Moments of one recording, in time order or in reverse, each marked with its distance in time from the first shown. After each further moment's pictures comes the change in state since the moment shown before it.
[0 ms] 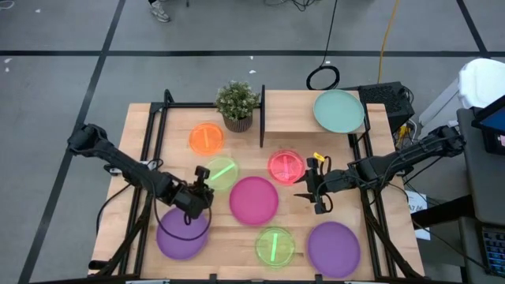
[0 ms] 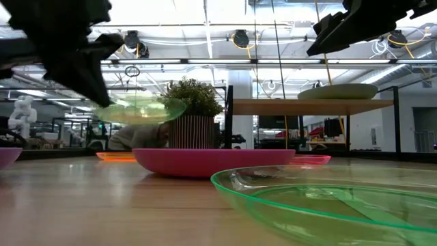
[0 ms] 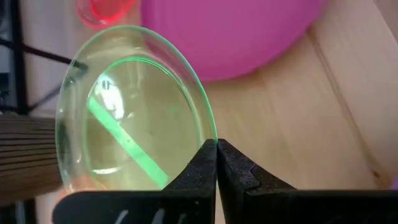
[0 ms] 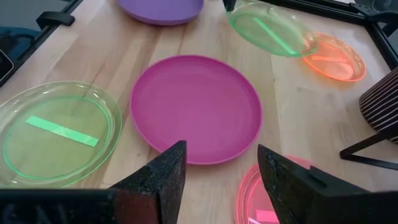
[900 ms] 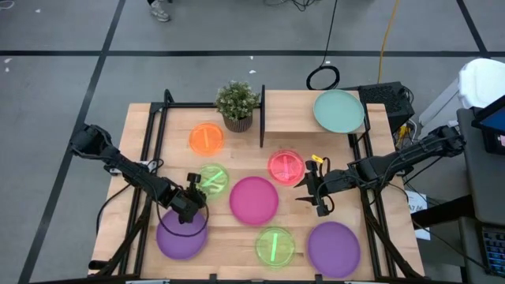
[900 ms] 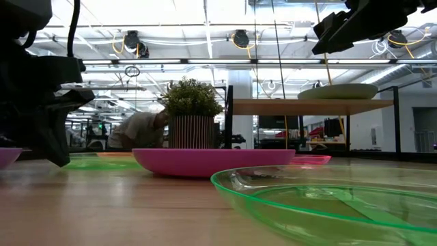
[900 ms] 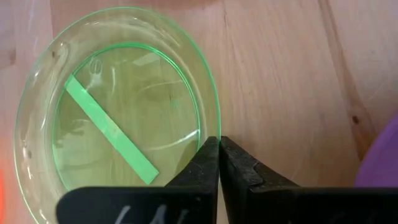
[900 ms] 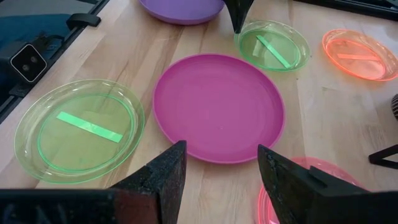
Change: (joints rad) left arm -0.060 0.035 -0.283 0.221 0.112 -0.282; right arm 0.000 0.000 0.000 -0.003 -0.083 0.011
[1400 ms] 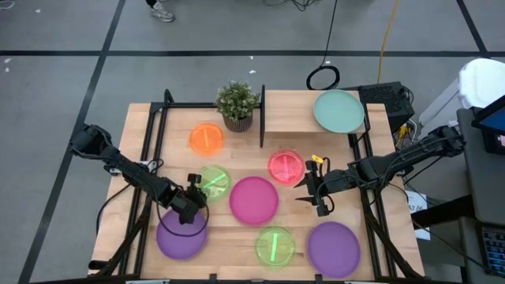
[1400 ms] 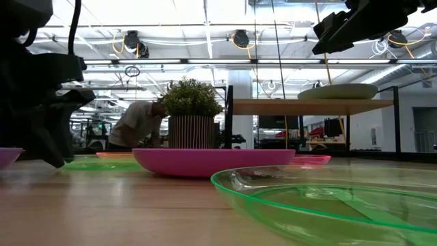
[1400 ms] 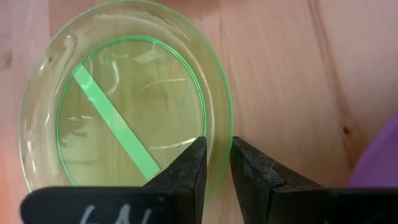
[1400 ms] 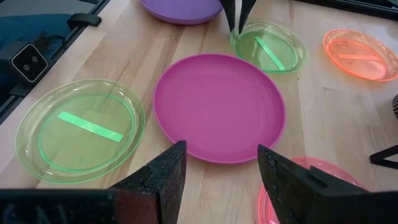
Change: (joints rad) left arm 0.000 0.001 0.001 0.025 0.005 -0.003; right arm 0.000 0.000 0.000 0.000 -0.003 0.000
